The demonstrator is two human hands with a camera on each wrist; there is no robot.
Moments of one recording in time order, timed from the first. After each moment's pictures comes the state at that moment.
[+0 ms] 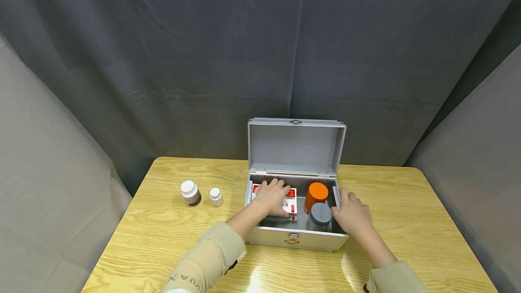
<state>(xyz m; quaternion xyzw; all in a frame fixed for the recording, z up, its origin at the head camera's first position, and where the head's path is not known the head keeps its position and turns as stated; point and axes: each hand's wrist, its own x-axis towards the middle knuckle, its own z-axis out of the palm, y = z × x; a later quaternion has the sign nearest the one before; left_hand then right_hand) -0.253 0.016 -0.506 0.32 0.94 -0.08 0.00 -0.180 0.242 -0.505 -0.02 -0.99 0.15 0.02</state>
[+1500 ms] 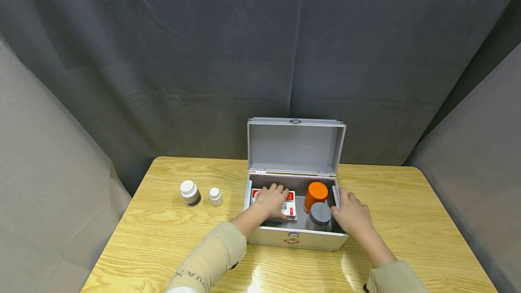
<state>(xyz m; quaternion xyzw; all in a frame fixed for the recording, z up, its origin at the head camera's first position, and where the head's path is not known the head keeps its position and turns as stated) -0.252 0.017 -0.523 0.33 0.94 -0.10 0.00 -0.180 0.241 -0.504 -0.02 -0.99 0.16 0.01</state>
